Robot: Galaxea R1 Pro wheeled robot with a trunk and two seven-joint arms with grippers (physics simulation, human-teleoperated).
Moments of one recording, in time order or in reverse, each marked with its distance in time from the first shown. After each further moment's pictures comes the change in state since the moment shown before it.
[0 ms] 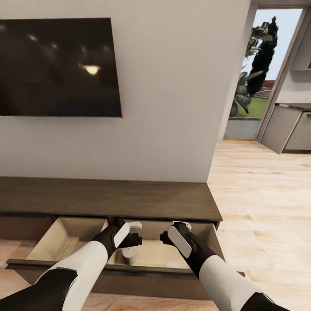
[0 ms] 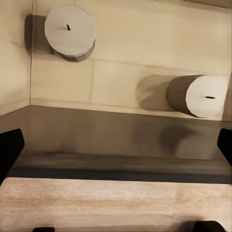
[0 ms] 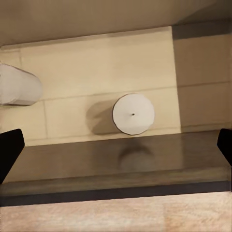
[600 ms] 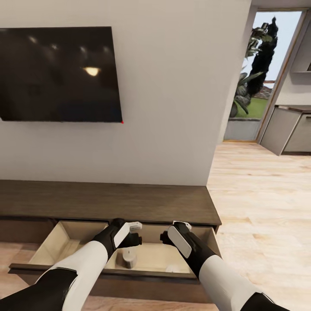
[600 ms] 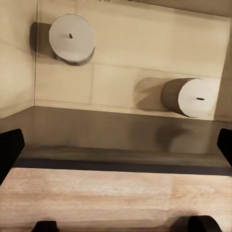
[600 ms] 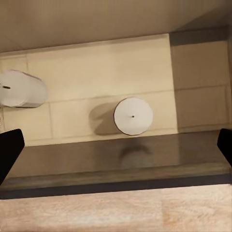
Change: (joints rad) left arm 0.000 0.000 0.000 0.000 0.000 -0.001 0.000; right arm 0.000 0.000 0.000 0.000 0.000 0.000 0.000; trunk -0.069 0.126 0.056
